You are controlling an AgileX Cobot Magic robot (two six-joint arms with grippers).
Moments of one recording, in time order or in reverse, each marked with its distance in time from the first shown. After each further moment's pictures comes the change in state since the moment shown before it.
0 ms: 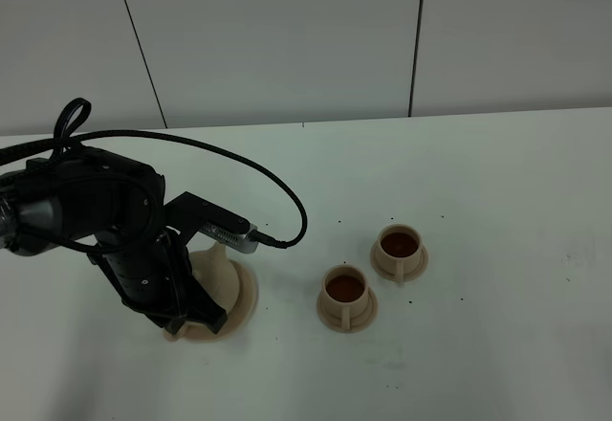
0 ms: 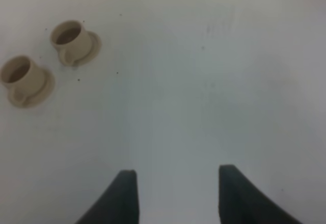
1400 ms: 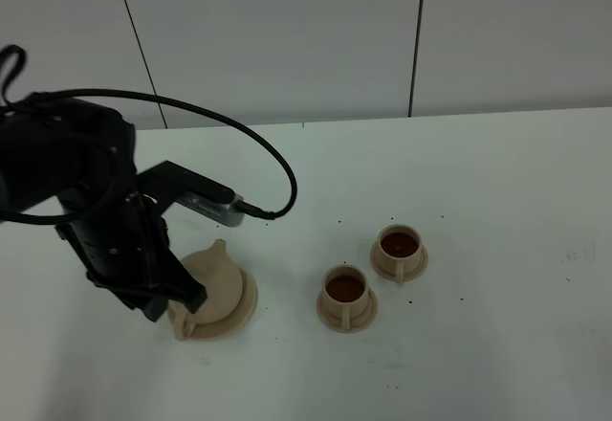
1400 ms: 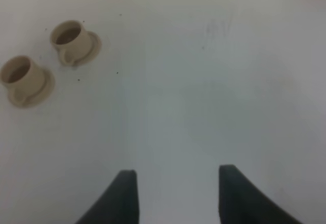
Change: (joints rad) left arm 0.000 -0.140 -0.093 -0.010 0.258 0.022; right arm 0.000 0.000 0.000 0.000 0.000 0.000
